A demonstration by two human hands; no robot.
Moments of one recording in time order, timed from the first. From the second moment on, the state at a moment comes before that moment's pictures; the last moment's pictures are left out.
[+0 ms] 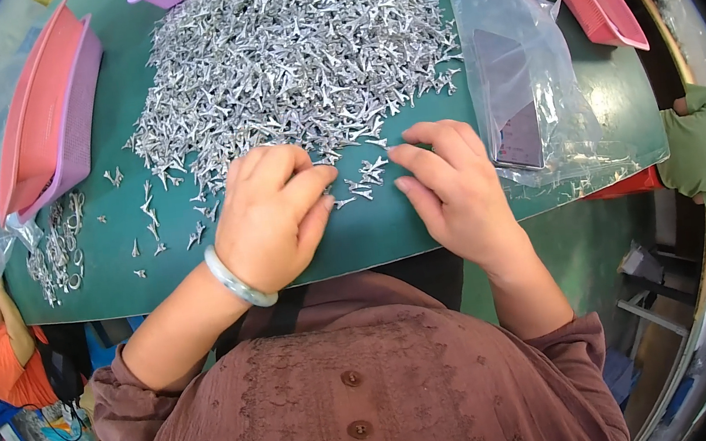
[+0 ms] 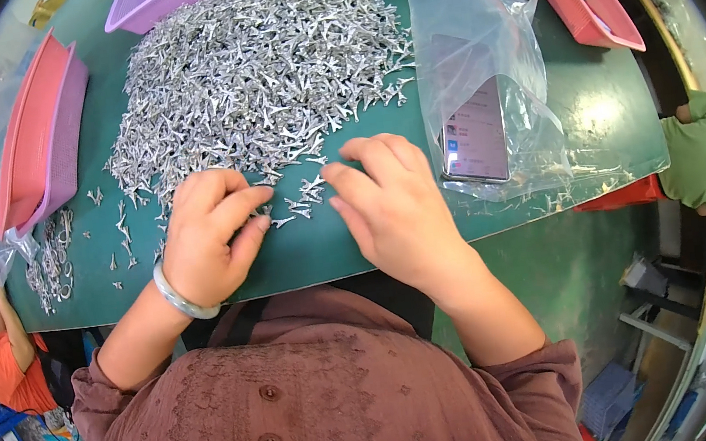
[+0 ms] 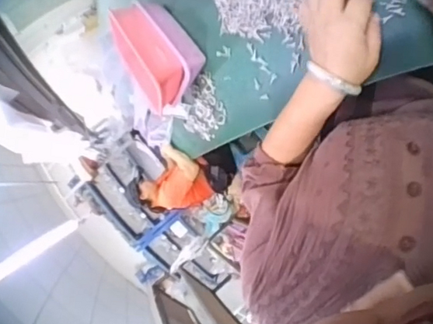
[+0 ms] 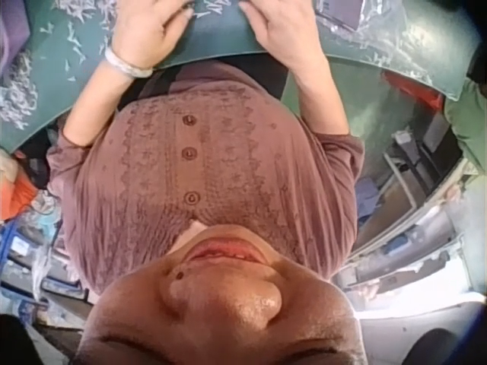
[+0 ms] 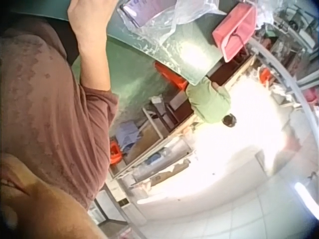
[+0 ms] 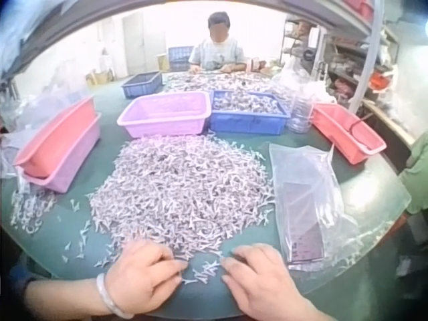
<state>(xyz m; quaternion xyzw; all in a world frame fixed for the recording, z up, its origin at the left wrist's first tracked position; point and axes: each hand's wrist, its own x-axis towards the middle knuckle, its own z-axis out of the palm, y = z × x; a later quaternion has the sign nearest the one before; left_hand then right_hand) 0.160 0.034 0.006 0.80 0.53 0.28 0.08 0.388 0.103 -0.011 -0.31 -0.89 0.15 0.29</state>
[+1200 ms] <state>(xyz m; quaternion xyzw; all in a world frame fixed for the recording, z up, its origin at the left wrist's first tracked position) 0.172 0.026 -0.006 0.79 0.52 0.31 0.06 0.373 0.102 -0.010 -0.31 -0.91 0.13 0.26</state>
